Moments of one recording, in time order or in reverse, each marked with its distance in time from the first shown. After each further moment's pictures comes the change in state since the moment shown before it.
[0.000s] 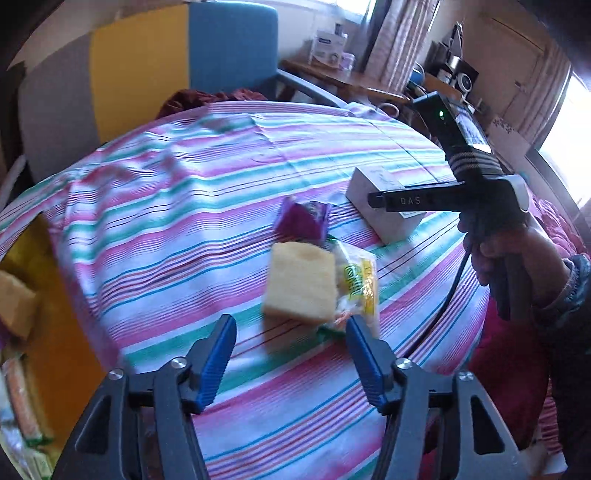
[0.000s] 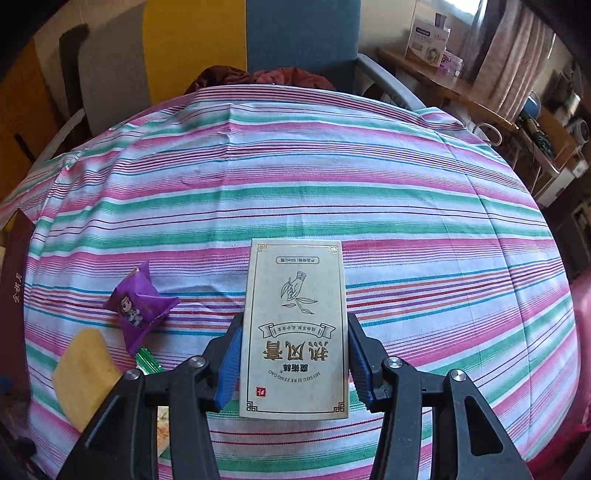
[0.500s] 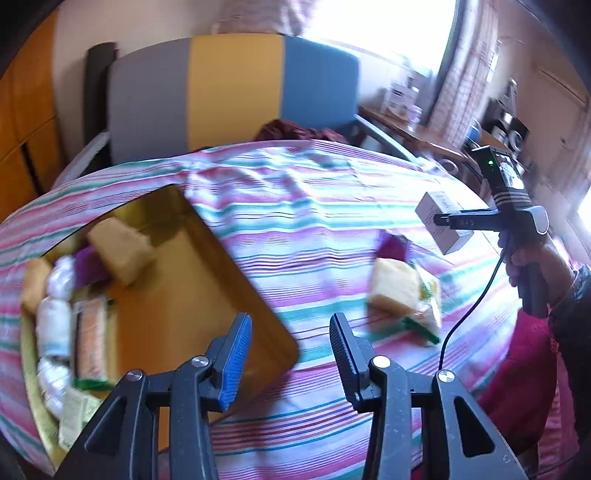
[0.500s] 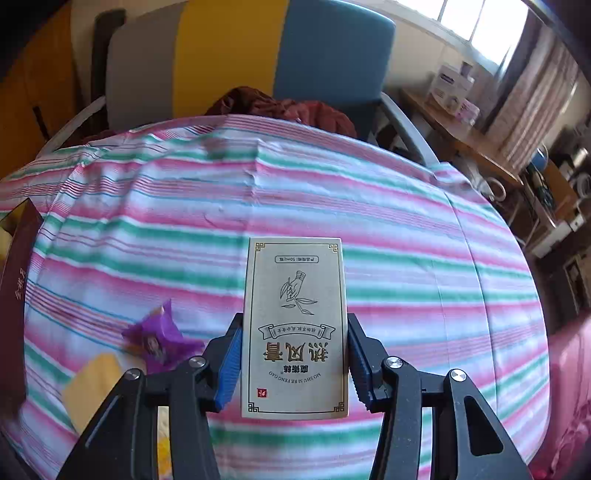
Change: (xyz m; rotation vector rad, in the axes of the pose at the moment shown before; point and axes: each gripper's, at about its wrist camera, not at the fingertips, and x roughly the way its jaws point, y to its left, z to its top) left arm -0.078 0.072 -0.051 -0.181 -0.159 0.162; right arm -0.022 0.022 0.026 -0.124 -0.077 -0.045
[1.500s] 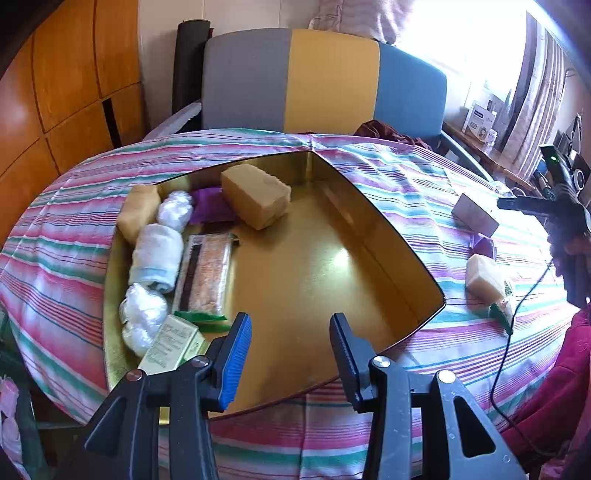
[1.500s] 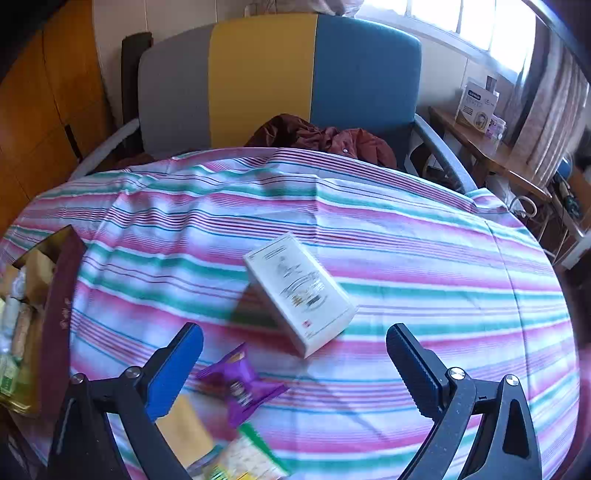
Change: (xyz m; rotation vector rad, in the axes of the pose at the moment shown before) left arm -0.032 0.090 -0.054 -0.201 -0.008 0.243; right arm -0.007 0.040 0.032 -0.021 -0.092 0.139
